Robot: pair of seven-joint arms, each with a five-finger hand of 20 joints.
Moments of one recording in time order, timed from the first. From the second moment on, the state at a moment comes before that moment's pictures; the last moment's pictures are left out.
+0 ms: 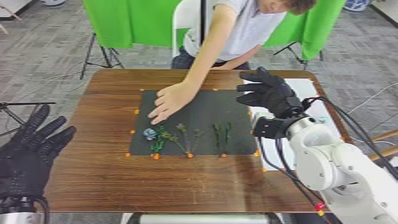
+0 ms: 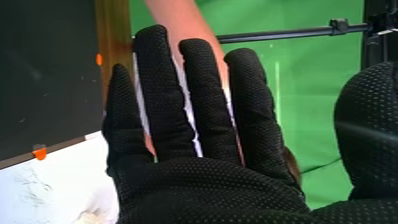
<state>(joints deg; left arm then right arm) 156.1 -42.2 -108.4 -137.0 22.2 26.0 37.9 -89.2 -46.2 68.2 -121.1 -48.3 24.4 12.1</state>
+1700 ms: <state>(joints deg) 154.7 -42.3 -107.2 -137.2 23.4 26.1 37.4 -77.7 -34.8 60.0 -113.3 -85.7 36.4 42.3</state>
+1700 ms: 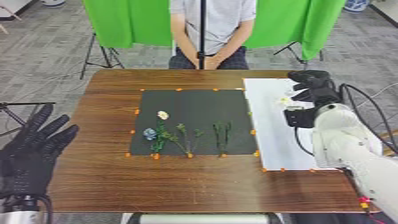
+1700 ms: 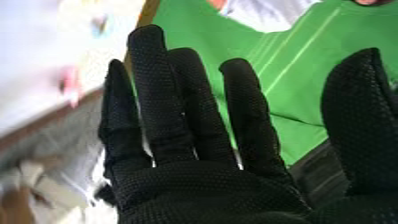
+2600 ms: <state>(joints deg) 154.6 -41.8 -107.2 -137.2 23.4 26.0 37.5 -73.0 -34.3 54.0 -101.3 -108.0 11.4 67.2</state>
